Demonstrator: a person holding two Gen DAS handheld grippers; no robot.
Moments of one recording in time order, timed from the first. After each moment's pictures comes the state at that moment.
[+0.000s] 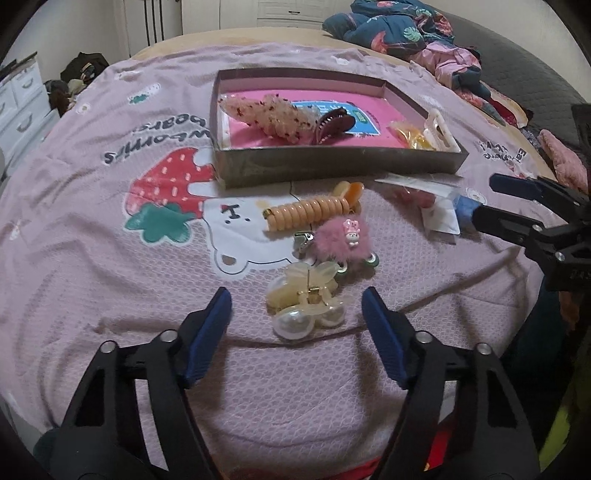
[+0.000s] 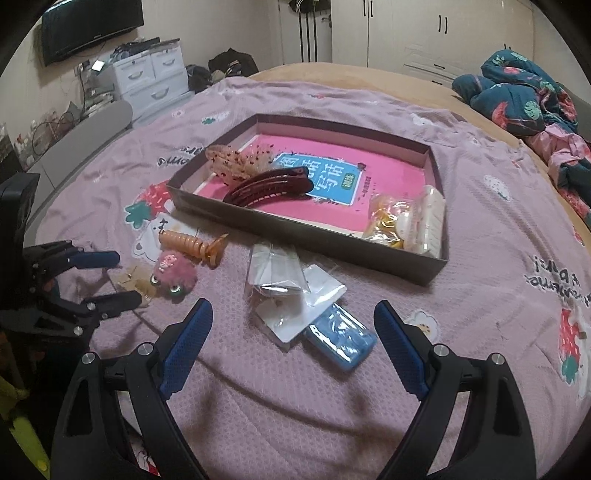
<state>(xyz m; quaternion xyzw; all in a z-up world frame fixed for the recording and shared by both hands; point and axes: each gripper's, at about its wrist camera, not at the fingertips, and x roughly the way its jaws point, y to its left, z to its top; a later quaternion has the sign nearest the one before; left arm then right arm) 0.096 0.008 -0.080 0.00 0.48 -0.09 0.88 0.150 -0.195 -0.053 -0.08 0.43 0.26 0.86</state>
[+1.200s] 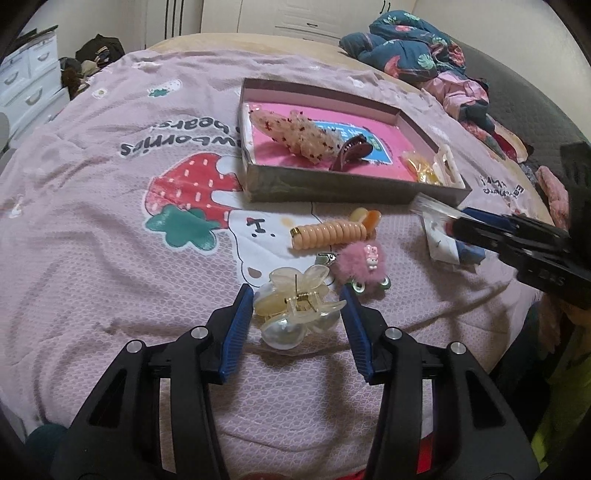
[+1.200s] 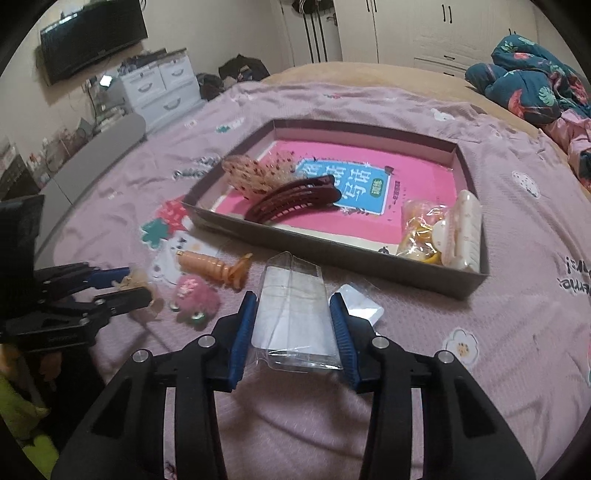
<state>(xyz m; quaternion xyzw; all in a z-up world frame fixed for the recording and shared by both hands) 0.094 0.037 -0.067 -0.06 0.46 -0.08 0.88 0.155 -0.190 -0.046 -0.02 0.43 0.29 0.86</state>
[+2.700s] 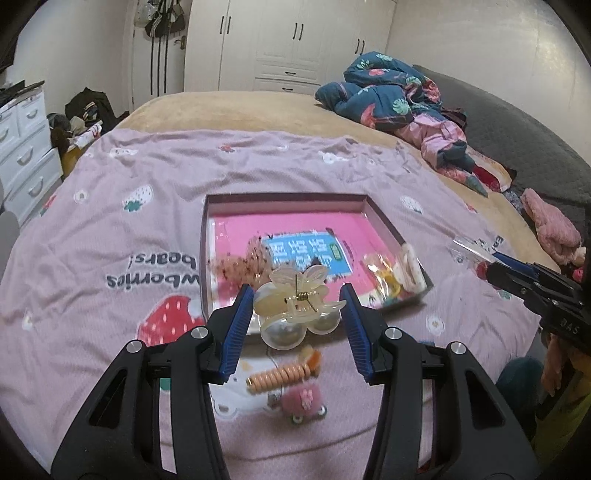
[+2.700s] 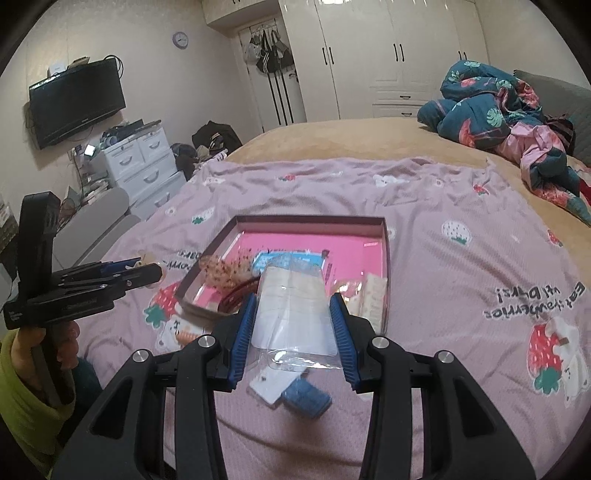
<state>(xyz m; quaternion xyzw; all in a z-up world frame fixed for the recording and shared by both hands) 0.155 0.001 0.027 -0.04 0.36 -0.10 0.93 0.161 -0.260 0.041 0.03 0.34 0.23 0.91</state>
